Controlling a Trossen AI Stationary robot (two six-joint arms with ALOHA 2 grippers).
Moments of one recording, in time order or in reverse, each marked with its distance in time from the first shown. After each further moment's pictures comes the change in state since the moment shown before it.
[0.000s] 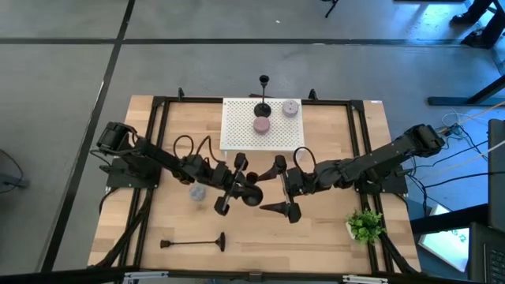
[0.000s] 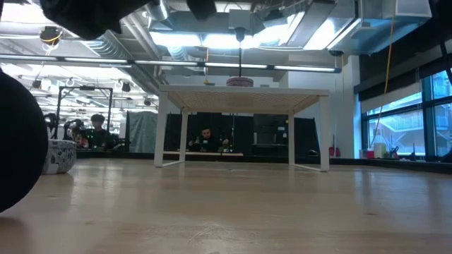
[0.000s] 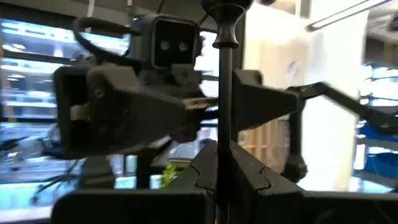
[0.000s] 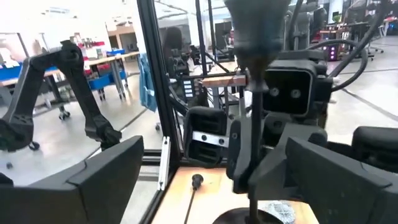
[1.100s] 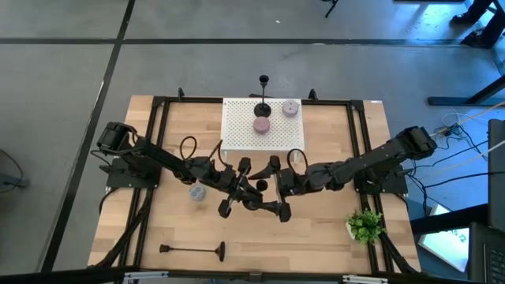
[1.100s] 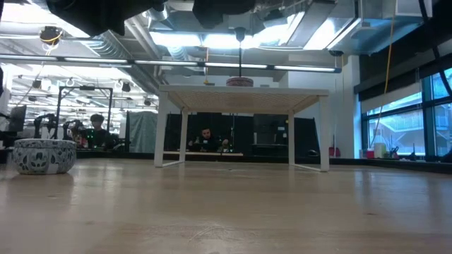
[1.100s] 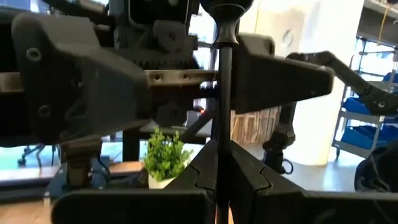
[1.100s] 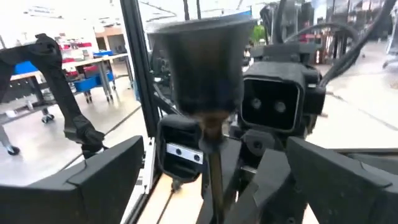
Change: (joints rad) left arm 0.006 0.000 0.037 -0.185 0.047 -0.033; right arm -0.026 0.090 0.001 0.091 0.033 -0.012
